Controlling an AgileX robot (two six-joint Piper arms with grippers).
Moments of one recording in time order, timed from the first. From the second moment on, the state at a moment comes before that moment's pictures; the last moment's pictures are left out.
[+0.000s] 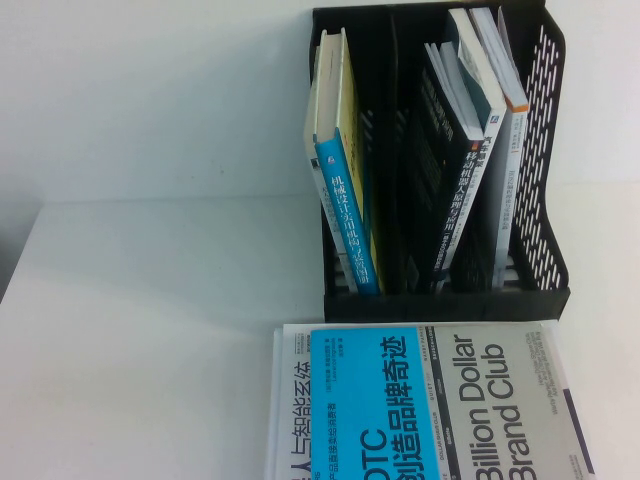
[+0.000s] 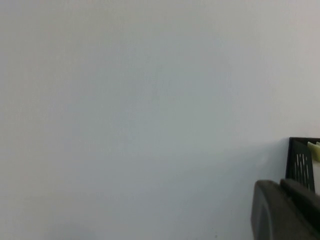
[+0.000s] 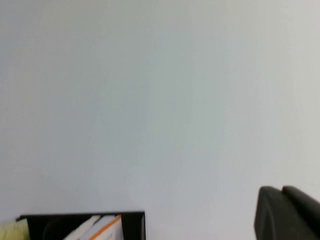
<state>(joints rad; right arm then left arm) 0.04 -0.01 -0.11 0.13 -0.27 -0.09 -0.10 -0.01 -0.20 0.03 0.01 -0.19</state>
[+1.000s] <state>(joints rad) 0.04 0.93 -0.46 0.54 0.69 -0.41 -0.10 0.75 -0.39 -0.96 0.61 0.20</state>
